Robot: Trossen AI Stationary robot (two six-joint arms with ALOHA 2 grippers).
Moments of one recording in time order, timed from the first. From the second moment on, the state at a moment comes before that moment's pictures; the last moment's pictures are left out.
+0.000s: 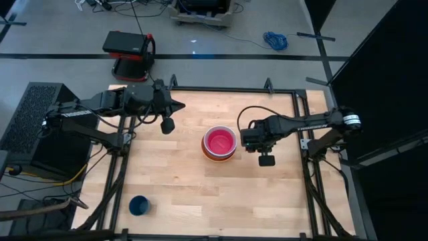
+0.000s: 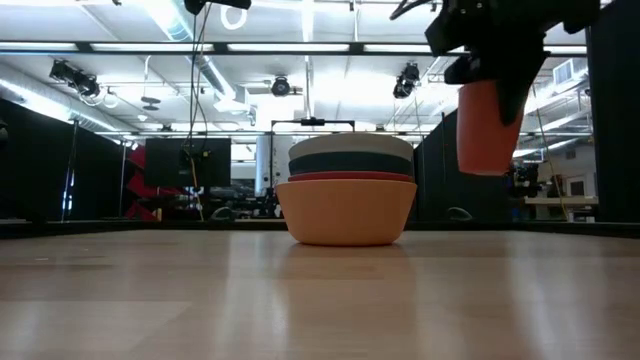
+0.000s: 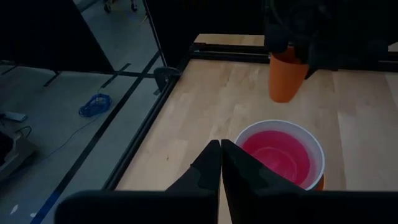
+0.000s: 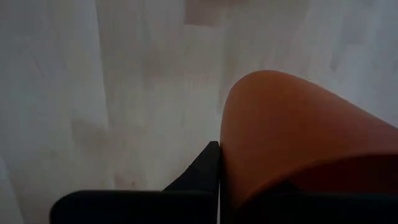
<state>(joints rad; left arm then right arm) 0.11 1.05 1.26 -0.66 -0.26 0.01 0.10 1.55 1.33 -1.33 0.09 0.01</state>
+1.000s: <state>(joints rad) 0.11 1.05 1.26 -0.68 -0.26 0.02 0.09 1.31 1.04 -1.15 -0.01 0.29</state>
